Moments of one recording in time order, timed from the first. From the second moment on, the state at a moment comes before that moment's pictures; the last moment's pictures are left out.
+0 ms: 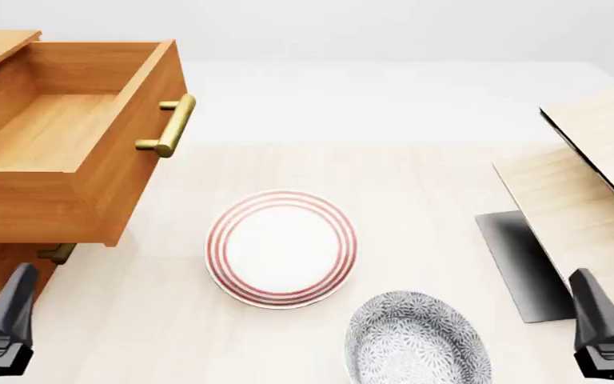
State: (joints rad) left arm -0.01 0.01 -0.06 0.05 0.05; right arm 0.00 0.00 0.00 0.00 0.00
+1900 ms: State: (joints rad) left arm -0.10 0.03 -0.33 0.10 0.09; right arm 0.01 0.02 -0.01 -0.02 -0.01
